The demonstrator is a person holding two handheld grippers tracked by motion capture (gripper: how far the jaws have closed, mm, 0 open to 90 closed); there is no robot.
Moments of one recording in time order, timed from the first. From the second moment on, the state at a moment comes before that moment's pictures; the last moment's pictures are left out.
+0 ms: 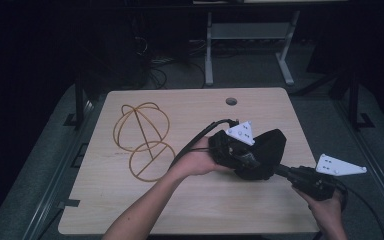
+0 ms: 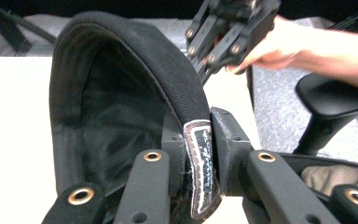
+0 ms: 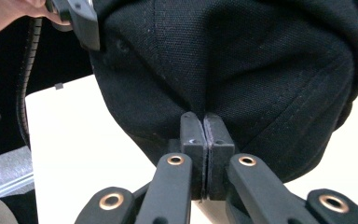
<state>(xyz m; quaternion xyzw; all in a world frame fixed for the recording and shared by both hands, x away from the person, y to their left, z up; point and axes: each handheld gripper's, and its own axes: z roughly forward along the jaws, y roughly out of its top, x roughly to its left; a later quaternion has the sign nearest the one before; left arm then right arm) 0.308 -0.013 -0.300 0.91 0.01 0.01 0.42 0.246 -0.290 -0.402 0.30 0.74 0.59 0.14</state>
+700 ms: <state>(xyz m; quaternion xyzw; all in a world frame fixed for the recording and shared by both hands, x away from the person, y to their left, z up) 0.299 0.038 -0.308 0.89 0.05 0.04 0.44 0.256 -0.286 -0.373 0.29 0.76 0.57 0.15</state>
